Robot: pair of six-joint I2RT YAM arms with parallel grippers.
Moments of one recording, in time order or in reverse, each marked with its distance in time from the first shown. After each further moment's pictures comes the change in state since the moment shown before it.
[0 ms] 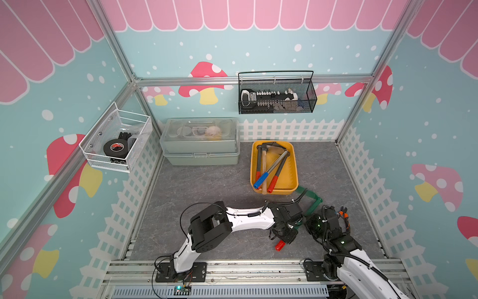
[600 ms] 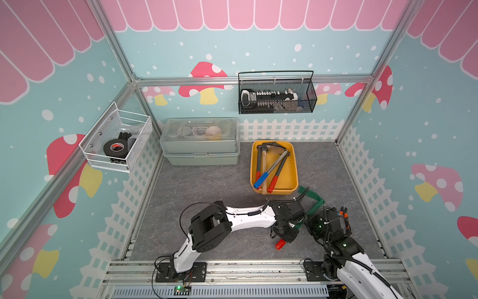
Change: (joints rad) left arm 0.003 0.008 0.061 -0.077 0.006 0.047; right arm 0.000 -0.075 0.000 -0.050 0.019 -0.005
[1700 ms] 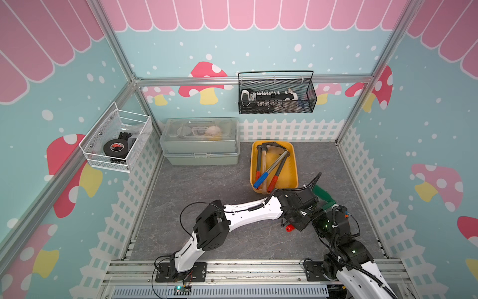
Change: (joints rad) left arm 0.013 0.058 0.337 -0.137 -0.131 0.104; right arm 0.000 -0.160 0.094 -0.147 0.111 -0.031
